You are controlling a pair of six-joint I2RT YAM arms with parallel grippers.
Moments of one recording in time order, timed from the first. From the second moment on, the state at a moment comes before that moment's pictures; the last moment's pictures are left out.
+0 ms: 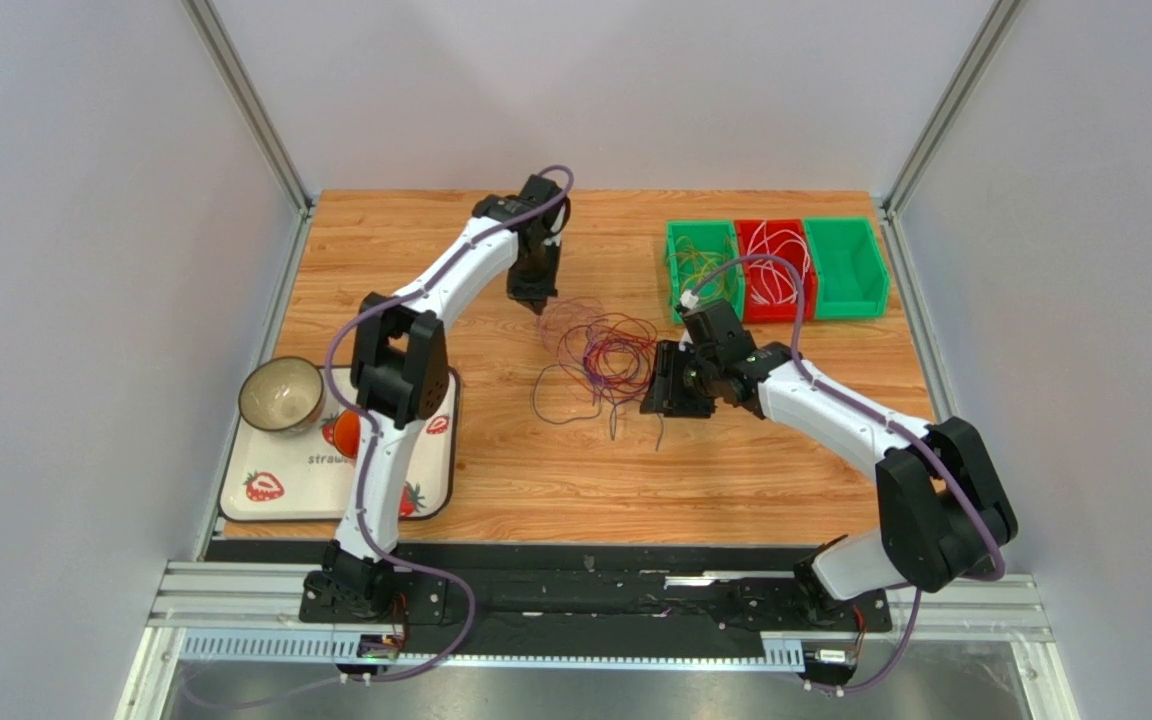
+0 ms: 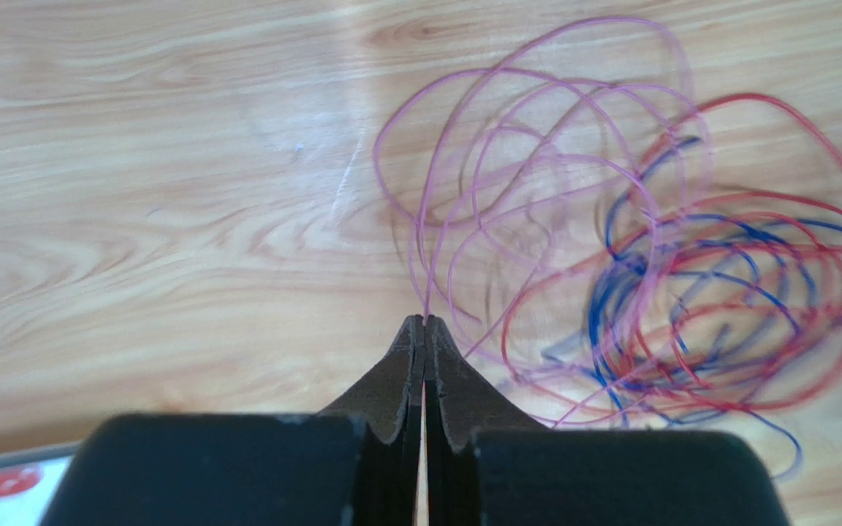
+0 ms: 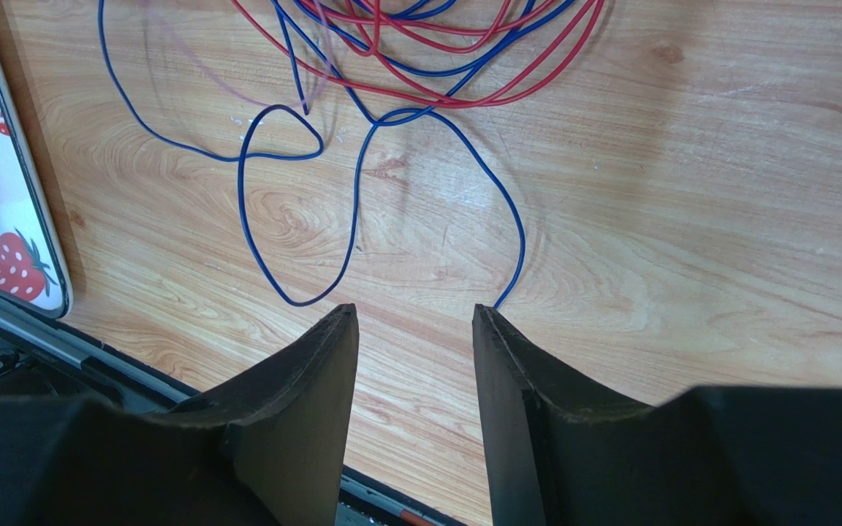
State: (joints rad) left arm -0.45 2.32 2.12 -1.01 -0.03 -0.30; right arm 0.52 1.45 0.90 -0.40 -0.18 0.58
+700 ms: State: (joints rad) left arm -0.44 1.83 2.36 -1.14 0.01 -0.27; right arm 0.52 1.24 0.94 -0.45 -0.22 0.58
